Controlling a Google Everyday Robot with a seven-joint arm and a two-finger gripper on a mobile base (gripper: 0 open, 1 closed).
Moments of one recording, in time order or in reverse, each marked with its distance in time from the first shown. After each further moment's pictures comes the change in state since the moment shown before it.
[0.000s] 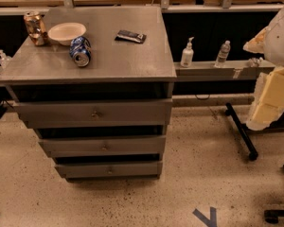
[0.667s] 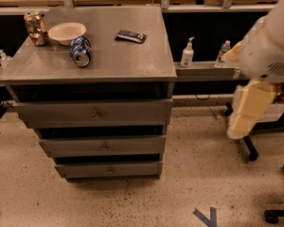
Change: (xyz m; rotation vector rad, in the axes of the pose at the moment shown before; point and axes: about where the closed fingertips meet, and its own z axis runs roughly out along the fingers) arm -0.022 0.009 0.029 -0.029 -0.021 -0.078
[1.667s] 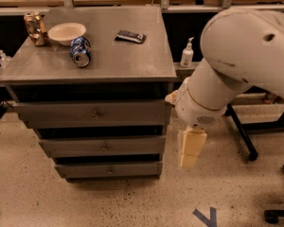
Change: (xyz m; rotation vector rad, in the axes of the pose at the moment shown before) arm -0.071 0.048 0.124 -0.102 -0.082 -0.218
